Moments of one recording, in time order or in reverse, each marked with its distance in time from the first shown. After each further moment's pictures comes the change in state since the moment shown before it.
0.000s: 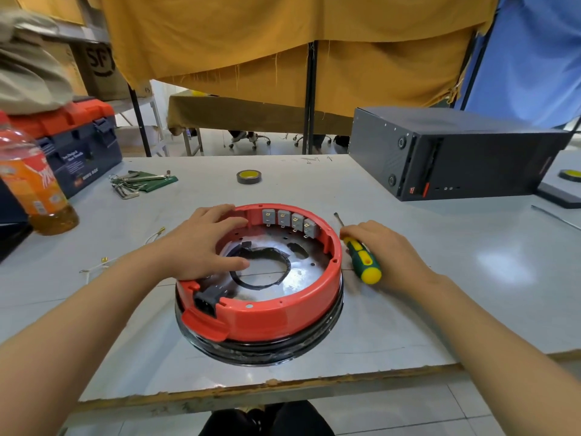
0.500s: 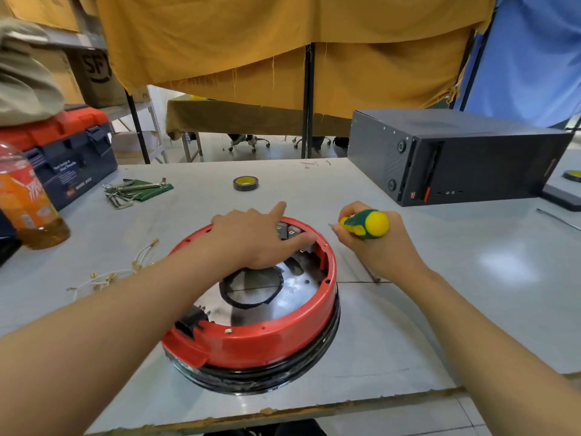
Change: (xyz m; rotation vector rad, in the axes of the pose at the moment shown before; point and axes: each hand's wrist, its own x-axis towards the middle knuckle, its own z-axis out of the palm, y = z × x) left_hand 0.047 0.078 -0.016 0.118 -0.031 -0.205; right_hand 0.031 -0.013 -0.009 0.476 0.349 0.175
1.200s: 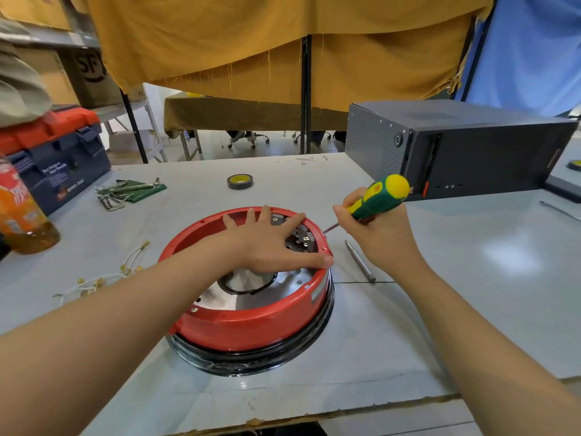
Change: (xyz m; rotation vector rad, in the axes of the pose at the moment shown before) left_hand 0.014 0.017 0.004 -0.044 -0.208 0.110; right_hand 0.009 0.003 -0.001 0.221 0.157 0.016
